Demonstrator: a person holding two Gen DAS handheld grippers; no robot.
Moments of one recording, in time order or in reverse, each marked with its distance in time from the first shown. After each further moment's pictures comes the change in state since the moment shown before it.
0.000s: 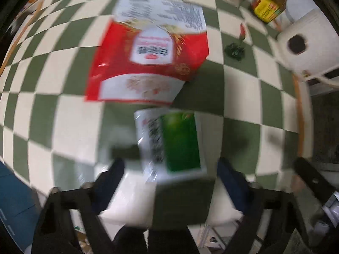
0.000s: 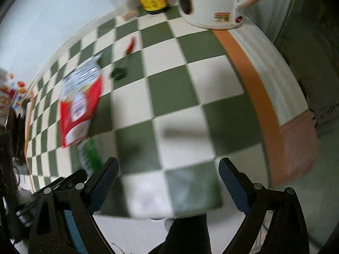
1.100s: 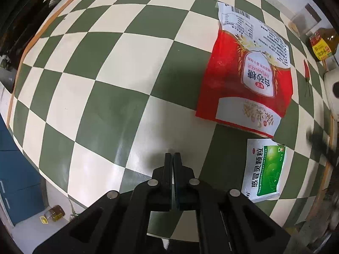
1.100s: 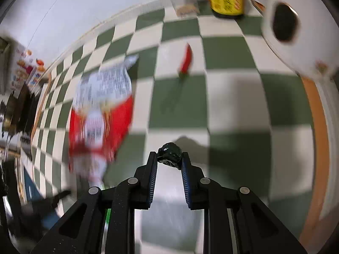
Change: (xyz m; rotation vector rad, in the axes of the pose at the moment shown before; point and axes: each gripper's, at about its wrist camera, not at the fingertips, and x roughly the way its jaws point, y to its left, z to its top) left arm -0.033 0.127 -0.040 -0.205 -0.023 0.107; right arm 0.065 0.067 0.046 -0.229 0.015 0.165
